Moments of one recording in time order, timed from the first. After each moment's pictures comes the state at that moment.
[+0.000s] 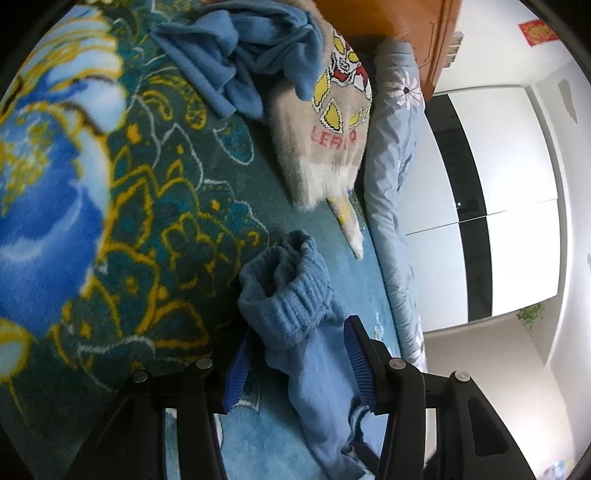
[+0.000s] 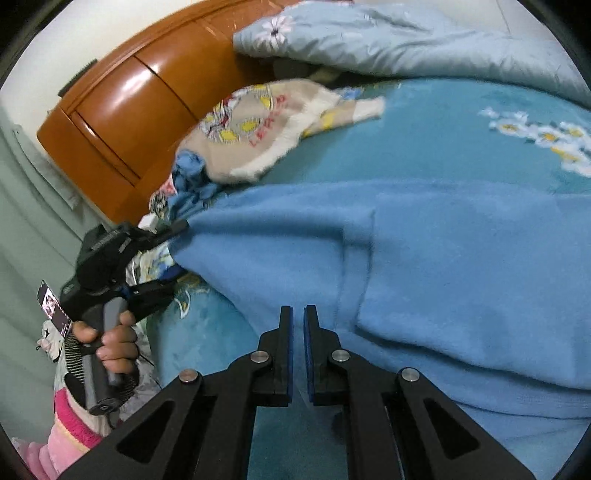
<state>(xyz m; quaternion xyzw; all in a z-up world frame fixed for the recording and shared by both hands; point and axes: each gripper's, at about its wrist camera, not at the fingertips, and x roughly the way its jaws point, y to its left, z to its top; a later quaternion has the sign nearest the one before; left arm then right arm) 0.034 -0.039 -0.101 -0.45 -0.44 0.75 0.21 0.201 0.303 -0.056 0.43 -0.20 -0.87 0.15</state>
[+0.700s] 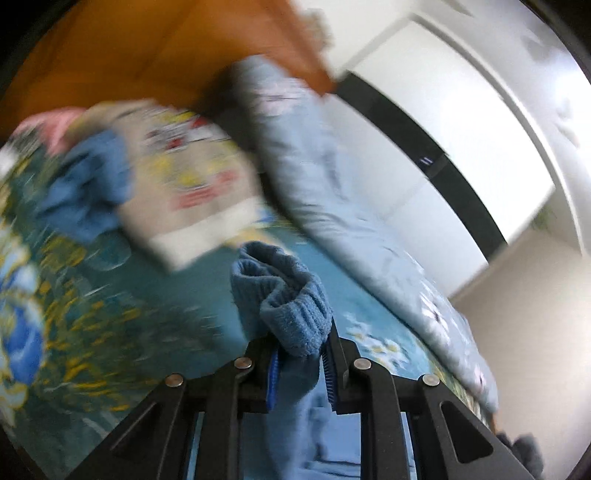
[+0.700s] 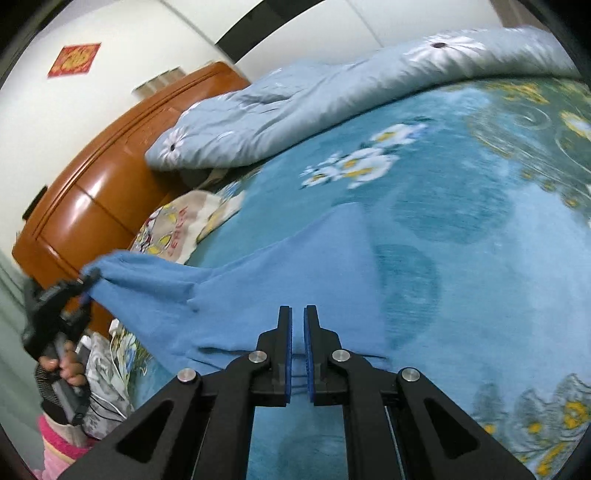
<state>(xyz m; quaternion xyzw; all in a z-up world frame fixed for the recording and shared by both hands) 0.069 0.090 0.049 -0.34 -0.23 0.87 0.29 0.303 0.472 -0.050 0.33 -0.33 -0.88 -0.01</state>
